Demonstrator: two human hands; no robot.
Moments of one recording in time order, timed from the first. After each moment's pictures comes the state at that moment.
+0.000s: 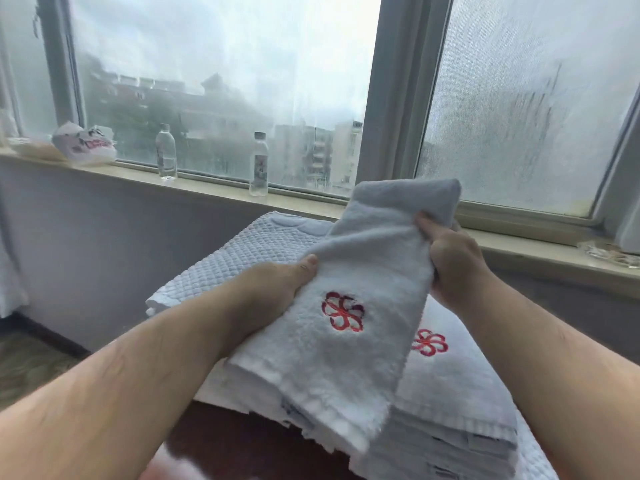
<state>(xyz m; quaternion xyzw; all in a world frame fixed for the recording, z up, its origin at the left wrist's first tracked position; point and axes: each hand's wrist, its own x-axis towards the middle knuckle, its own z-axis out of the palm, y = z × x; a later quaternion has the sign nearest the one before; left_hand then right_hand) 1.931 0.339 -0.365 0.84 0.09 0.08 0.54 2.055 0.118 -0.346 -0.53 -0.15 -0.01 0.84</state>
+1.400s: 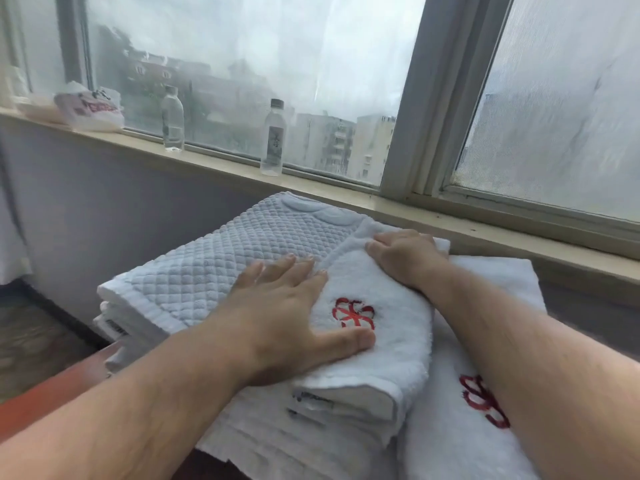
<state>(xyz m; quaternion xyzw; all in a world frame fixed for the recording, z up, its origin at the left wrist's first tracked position) 1.989 0.352 -0.413 0.99 -0.01 0.05 0.10 2.185 0.189 -0.381 -0.98 -0.17 -0.08 0.08</state>
